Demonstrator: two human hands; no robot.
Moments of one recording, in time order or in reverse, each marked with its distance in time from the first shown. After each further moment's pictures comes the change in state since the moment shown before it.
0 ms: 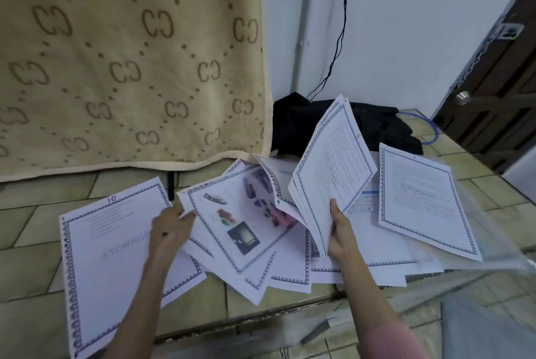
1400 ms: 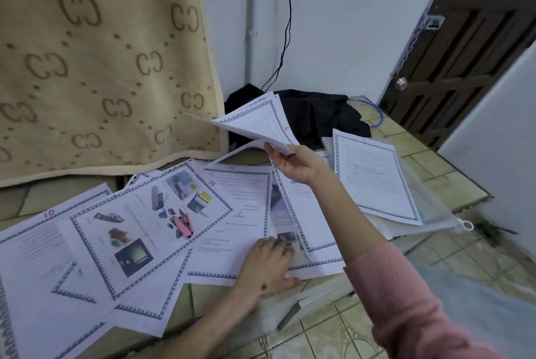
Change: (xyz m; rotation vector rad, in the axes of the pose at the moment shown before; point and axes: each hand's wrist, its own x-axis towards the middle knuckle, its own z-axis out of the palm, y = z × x) left_hand -0.106 0.050 0.172 0.697 -0.099 1.326; right_hand 0.022 -0.078 0.096 0.056 0.140 0.155
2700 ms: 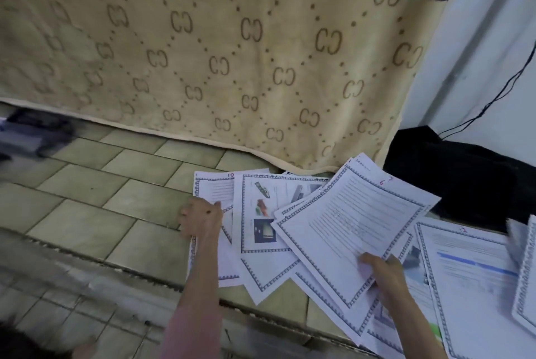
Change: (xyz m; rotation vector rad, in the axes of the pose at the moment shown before) left_hand -0.202 -0.228 -0.064 -0.559 0.394 -2.037; right_hand 0.017 0.148 -0.049 -1.046 0.311 -0.146
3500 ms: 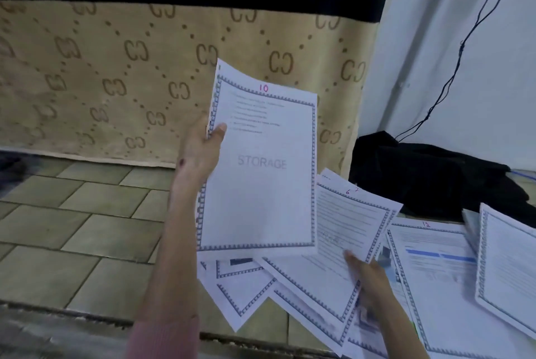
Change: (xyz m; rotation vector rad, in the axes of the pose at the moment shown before) left_hand -0.093 0.147 -0.108 -0.539 -0.232 0.858; right_hand 0.010 0.004 -0.010 0.210 -0.017 0.029
